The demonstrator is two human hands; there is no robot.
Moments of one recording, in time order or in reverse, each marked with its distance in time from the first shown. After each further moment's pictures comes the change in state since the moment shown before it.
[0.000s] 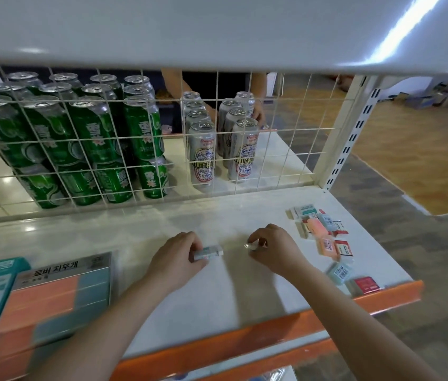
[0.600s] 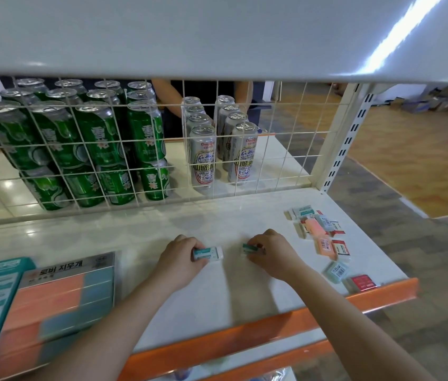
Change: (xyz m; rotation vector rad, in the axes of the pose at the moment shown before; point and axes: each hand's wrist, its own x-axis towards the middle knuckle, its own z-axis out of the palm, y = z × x) left_hand -0.003 0.004 0.003 -0.067 -0.019 -0.073; right_hand -0.009 -0.006 0.000 -0.026 -0.097 0.036
